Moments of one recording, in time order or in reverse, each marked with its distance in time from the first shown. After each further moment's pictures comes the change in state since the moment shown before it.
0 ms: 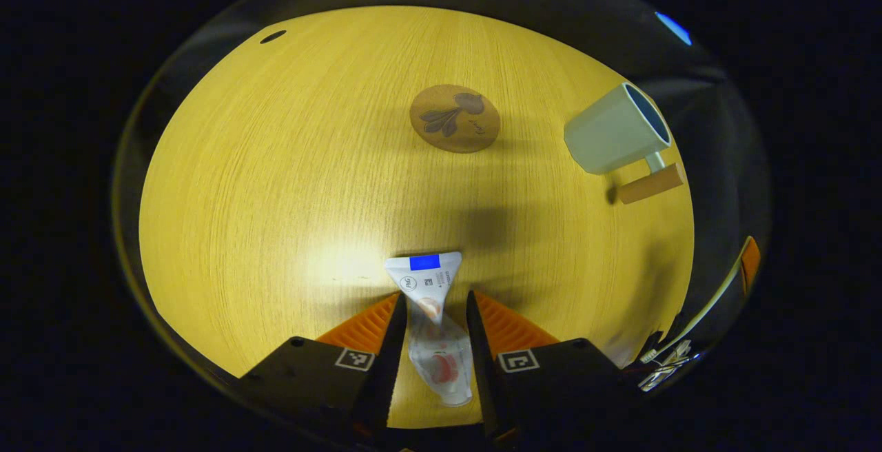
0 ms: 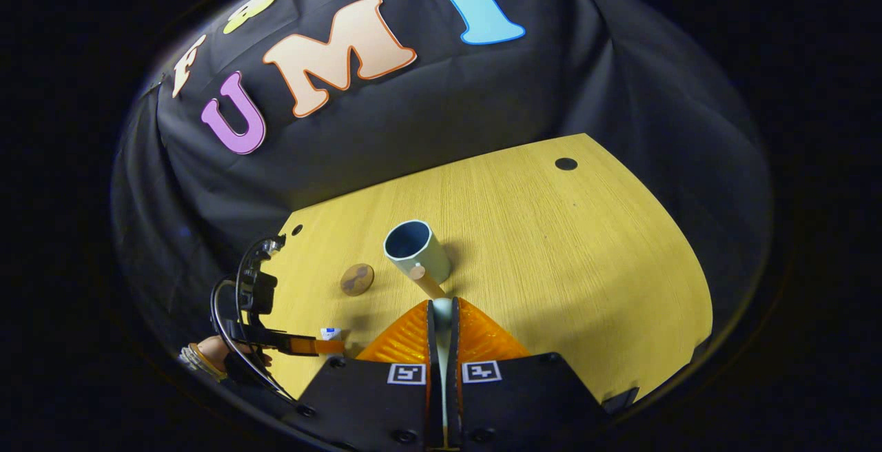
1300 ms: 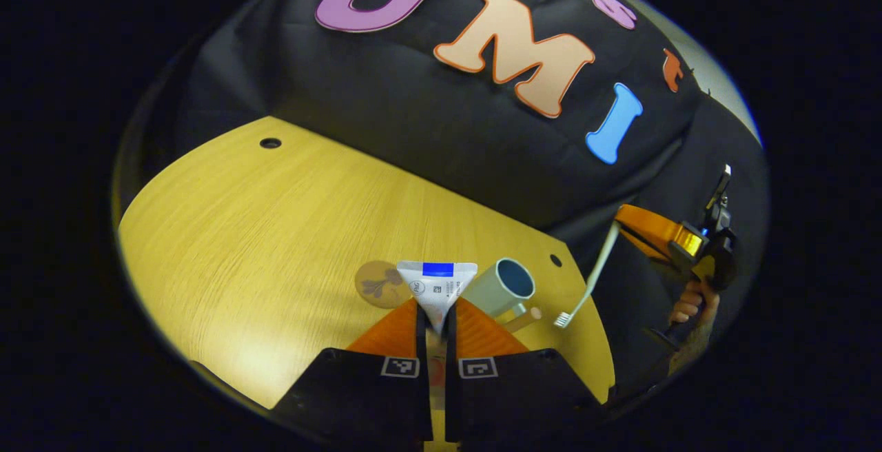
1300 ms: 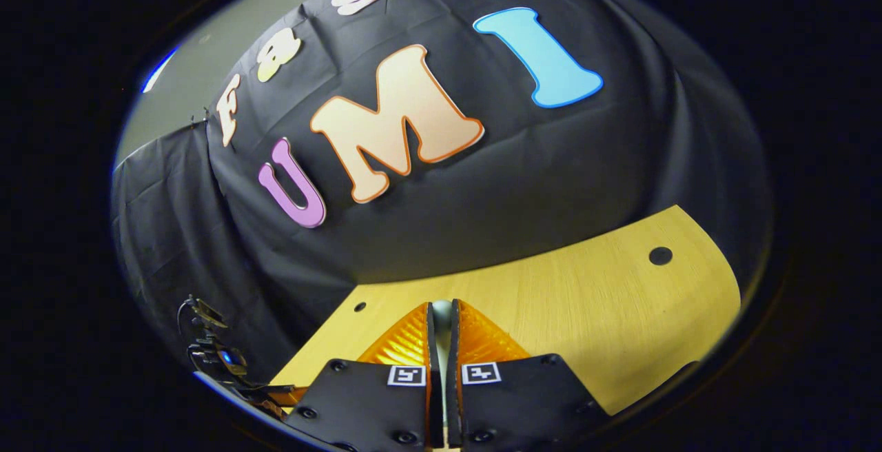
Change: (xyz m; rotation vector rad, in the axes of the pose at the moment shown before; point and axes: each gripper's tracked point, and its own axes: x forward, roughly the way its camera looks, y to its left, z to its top) left arm -0.131 -0.061 0.116 -0.084 -0.774 -0.319; right arm 0.074 0.075 0.170 0.031 -0.321 0.361
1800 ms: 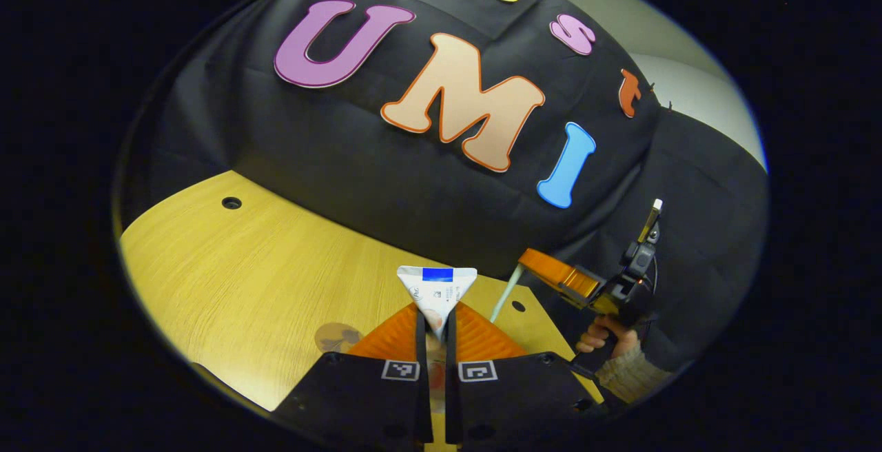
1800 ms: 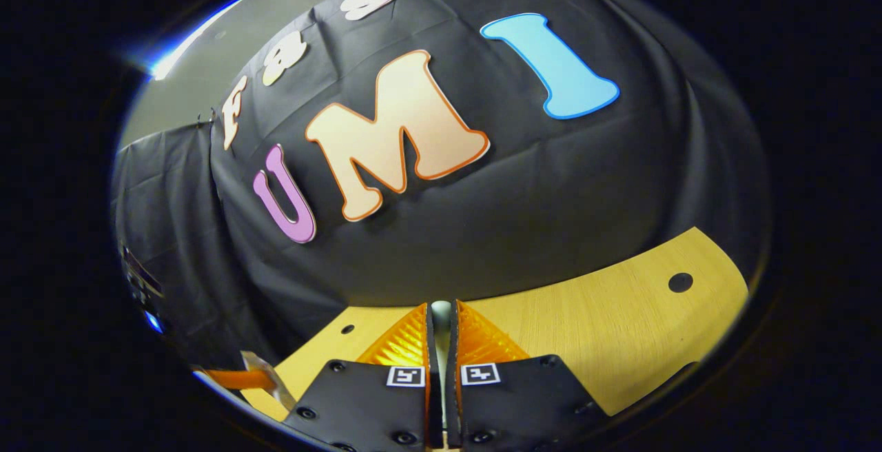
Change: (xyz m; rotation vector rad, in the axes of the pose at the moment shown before) left arm 0.002 -0.055 0.067 0.062 -0.205 -0.142; right arm 0.062 -0.018 -0.016 -0.099 -0.066 -0.009
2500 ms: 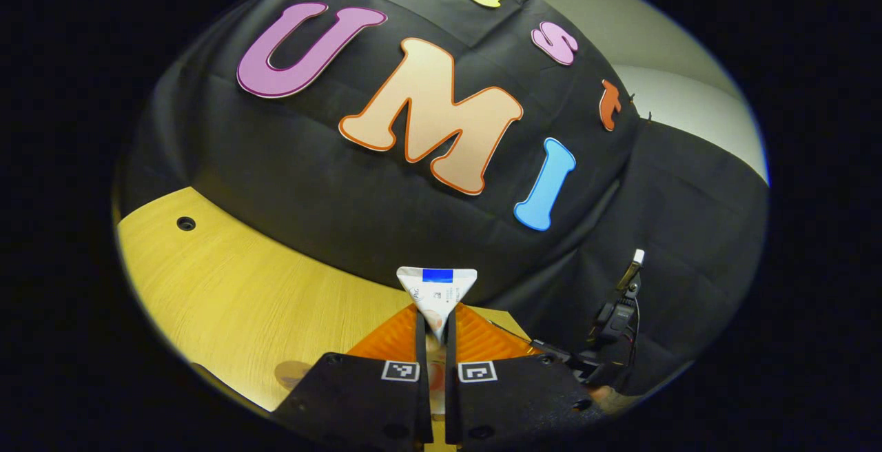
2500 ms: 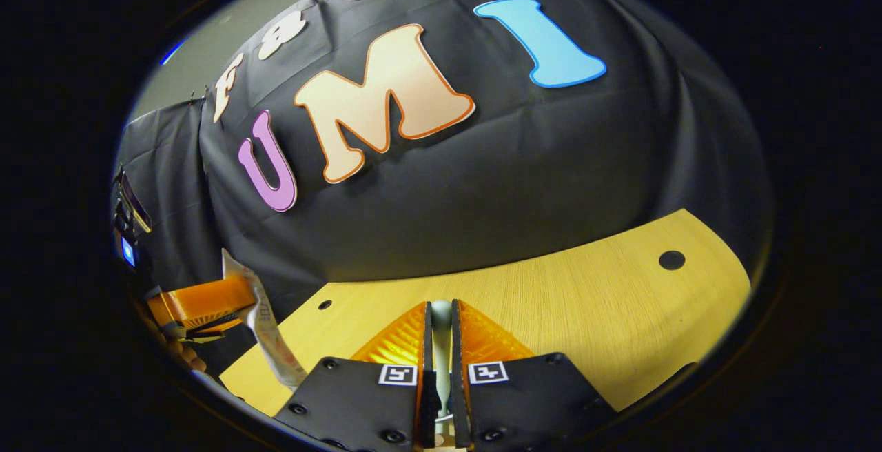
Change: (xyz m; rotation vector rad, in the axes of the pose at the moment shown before) left arm 0.069 -0.026 0.025 -0.009 -0.090 -0.113; right arm -0.009 -0.020 -0.053 0.034 0.073 -0.055
